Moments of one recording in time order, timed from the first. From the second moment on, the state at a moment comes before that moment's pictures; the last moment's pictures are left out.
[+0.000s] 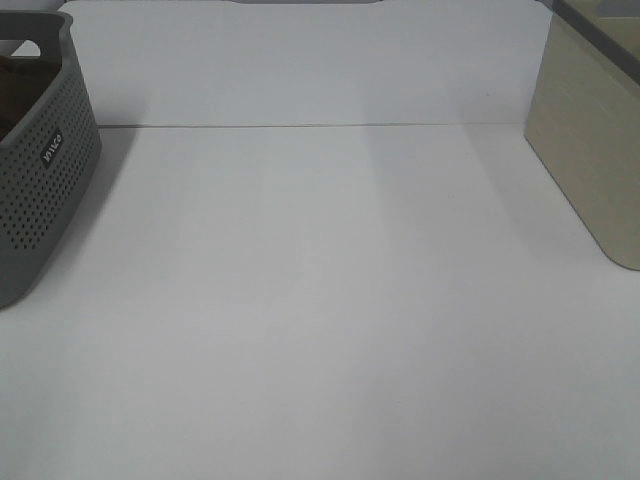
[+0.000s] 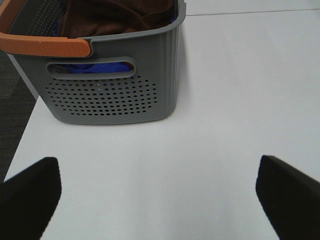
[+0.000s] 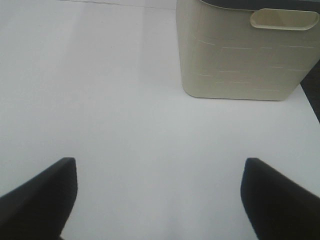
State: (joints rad) left arm 0.03 0.00 -0.50 0.03 1.05 0.00; right arm 0.01 0.00 -0.50 0.03 1.07 -0.06
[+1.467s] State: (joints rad) left arm 0.03 0.00 -0.50 0.02 1.05 0.00; right arm 0.01 0.00 -0.50 0.03 1.07 -0.06
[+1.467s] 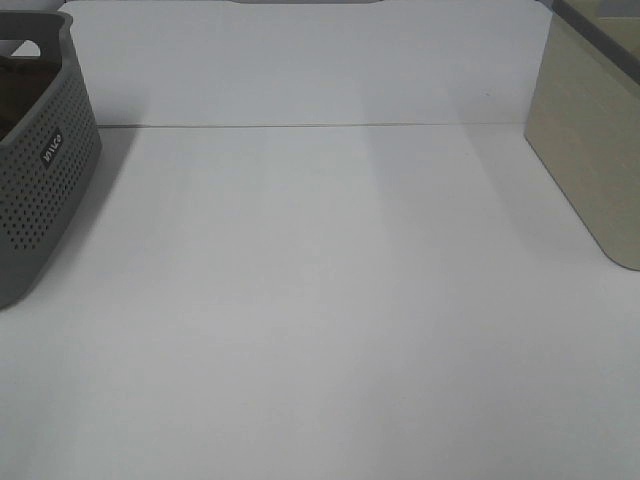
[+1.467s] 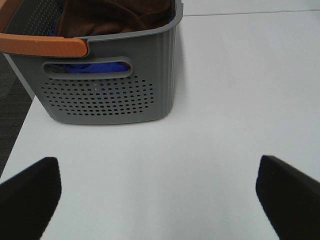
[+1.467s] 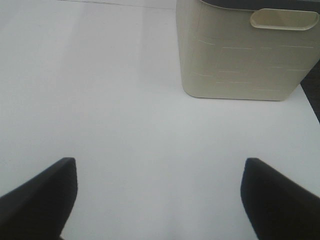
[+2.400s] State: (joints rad) left arm 0.02 0.00 -0.50 -0.01 1.05 0.00; right arm 0.01 0.00 -0.50 0.03 1.07 -0.06
